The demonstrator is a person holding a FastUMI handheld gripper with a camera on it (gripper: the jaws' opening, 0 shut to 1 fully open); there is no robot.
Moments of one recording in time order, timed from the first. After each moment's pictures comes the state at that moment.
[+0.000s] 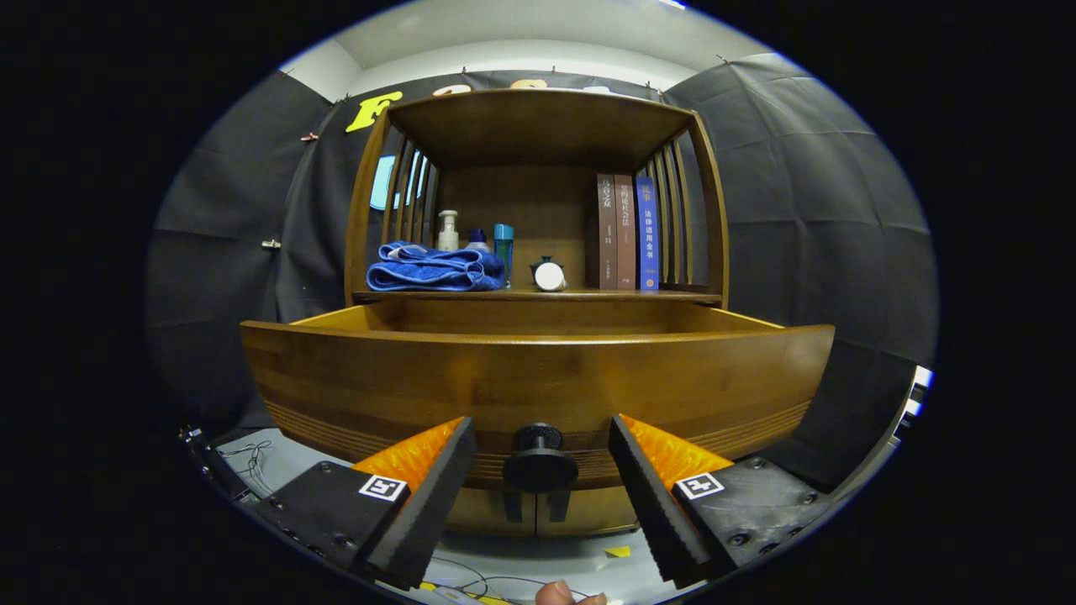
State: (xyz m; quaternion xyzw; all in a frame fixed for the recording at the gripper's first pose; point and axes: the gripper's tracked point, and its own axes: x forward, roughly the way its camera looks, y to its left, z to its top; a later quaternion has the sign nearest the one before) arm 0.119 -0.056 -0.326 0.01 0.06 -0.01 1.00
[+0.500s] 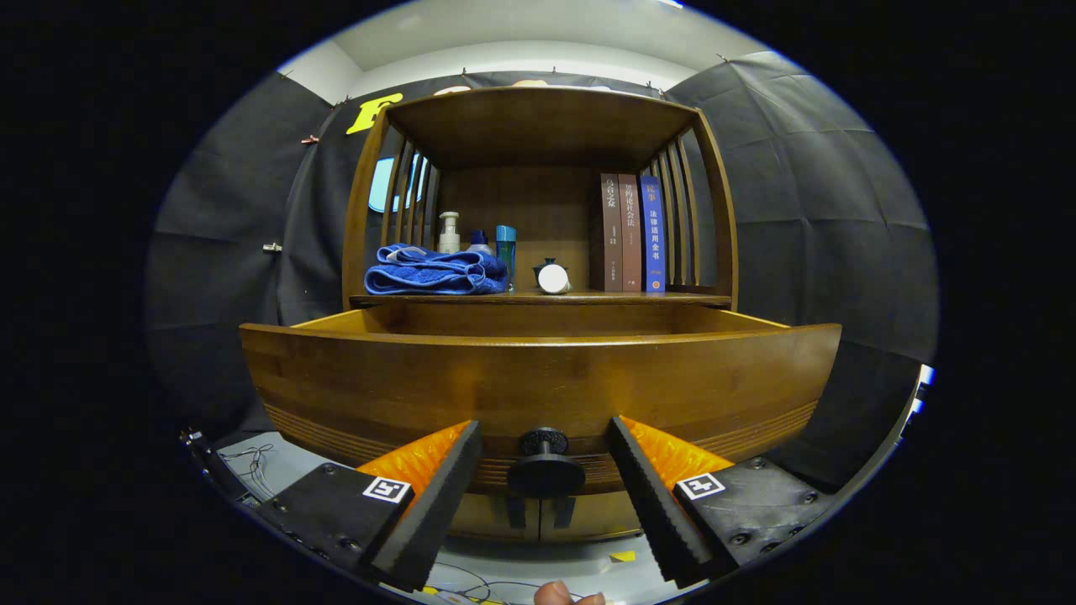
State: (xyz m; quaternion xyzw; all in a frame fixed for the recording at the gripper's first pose) arm 0.139 -0.054 -0.319 0.02 0.05 0.00 1.00
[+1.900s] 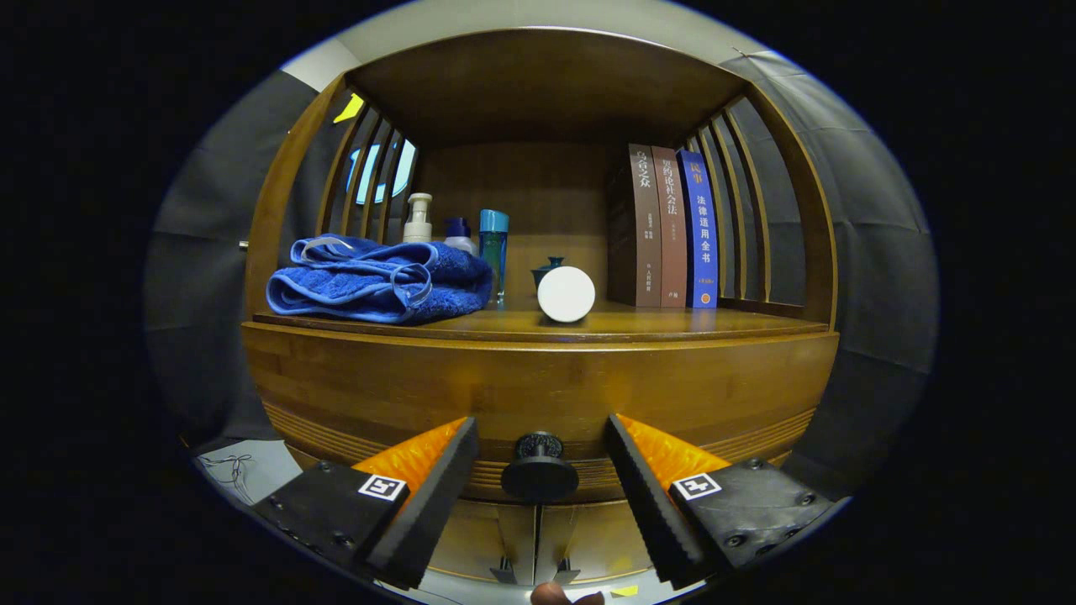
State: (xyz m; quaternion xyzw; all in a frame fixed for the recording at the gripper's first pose) arm 0.300 -0.052 -0.314 -0.01 0.04 0.00 1.00
